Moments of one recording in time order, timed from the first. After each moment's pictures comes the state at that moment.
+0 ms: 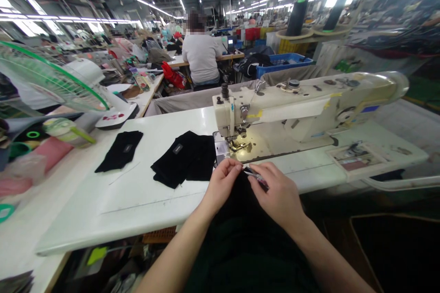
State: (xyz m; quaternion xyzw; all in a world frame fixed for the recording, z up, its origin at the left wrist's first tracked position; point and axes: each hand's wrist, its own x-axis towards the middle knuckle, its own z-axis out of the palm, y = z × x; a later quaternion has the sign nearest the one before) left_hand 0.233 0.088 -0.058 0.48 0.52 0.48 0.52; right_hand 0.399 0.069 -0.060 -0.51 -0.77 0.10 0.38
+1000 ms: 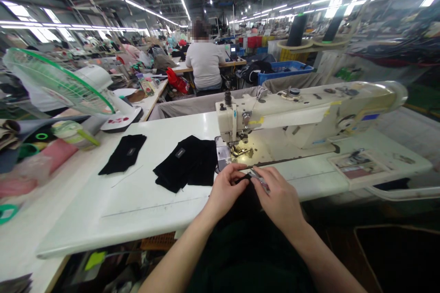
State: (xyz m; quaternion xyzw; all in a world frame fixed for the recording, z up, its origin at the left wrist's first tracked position) left_hand 0.237 0.086 -0.055 0.52 0.51 0.46 0.51; right_hand 0.398 0.075 -0.073 -0.52 -0.76 0.06 0.38
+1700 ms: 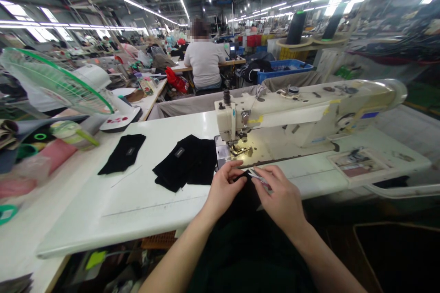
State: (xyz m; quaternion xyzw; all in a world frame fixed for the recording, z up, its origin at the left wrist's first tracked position) left_hand 0.235 0.087 -0.060 0.51 0.51 0.47 0.50; right_hand 0.402 0.073 -0.073 -0.52 -0.75 0.04 0.41
